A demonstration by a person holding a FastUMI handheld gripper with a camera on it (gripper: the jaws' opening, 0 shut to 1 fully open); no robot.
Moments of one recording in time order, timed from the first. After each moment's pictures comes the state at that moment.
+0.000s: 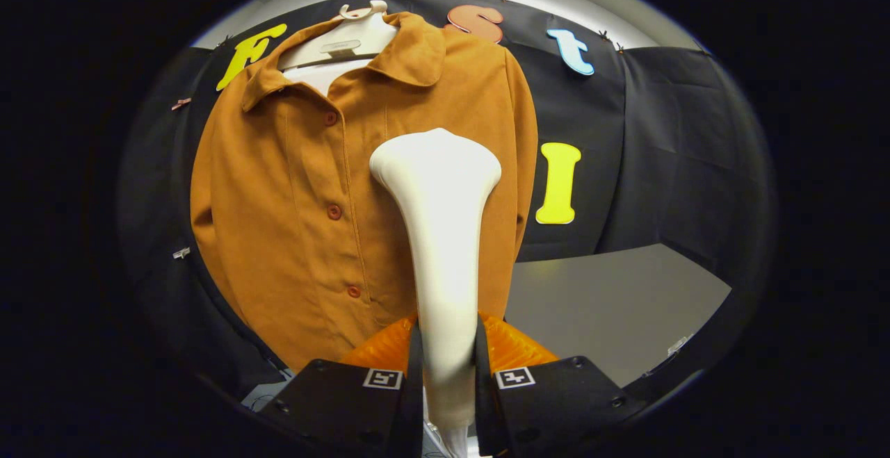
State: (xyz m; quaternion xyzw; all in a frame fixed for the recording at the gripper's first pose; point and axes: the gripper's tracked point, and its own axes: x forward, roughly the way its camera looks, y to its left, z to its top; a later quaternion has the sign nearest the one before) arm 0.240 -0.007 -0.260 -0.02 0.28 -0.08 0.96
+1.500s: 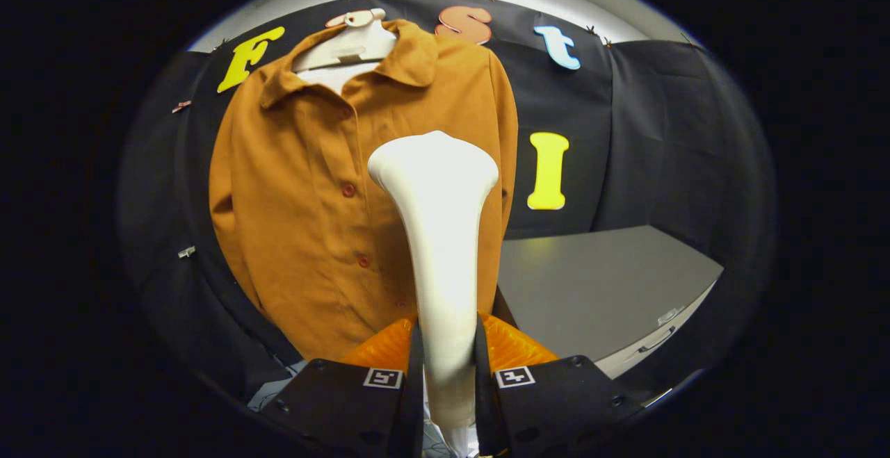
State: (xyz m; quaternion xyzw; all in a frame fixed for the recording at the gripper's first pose) arm 0.194 0.009 -0.227 -0.01 0.26 -0.08 0.96
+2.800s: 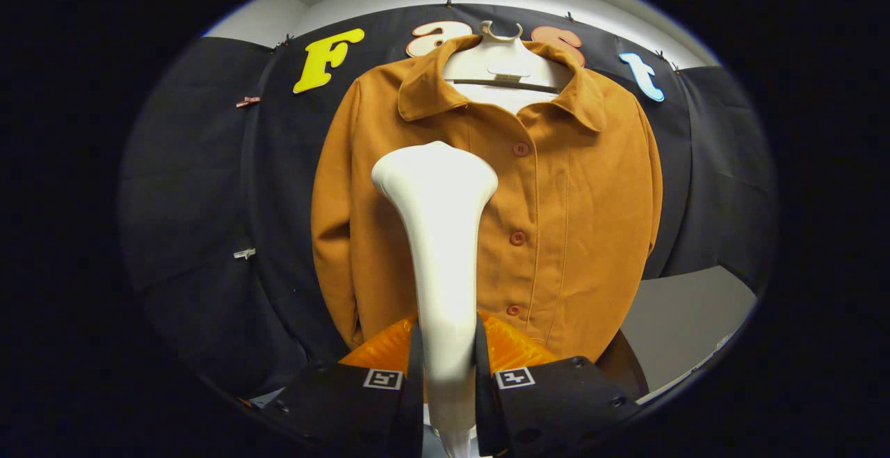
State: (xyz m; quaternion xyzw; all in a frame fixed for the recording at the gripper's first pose) arm 0.246 0.160 -0.239 -0.01 0.24 0.05 0.97
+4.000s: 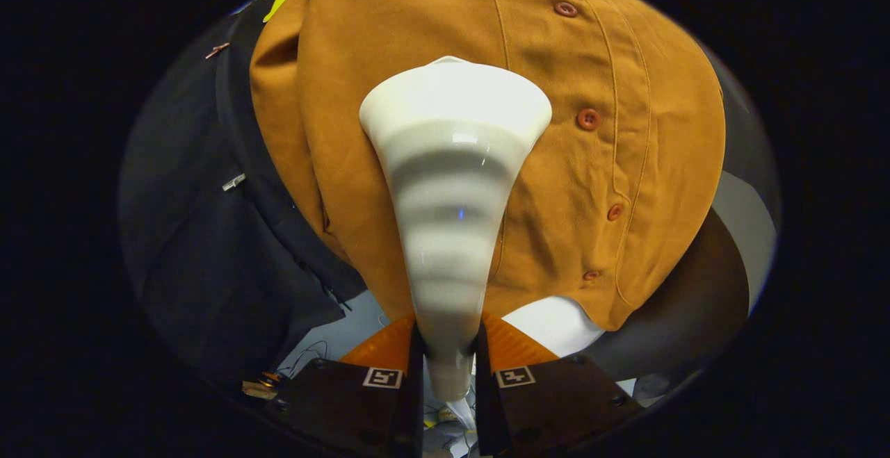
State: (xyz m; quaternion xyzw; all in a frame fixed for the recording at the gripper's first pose) arm 0.187 0.173 -0.416 0.02 0.47 0.06 0.88
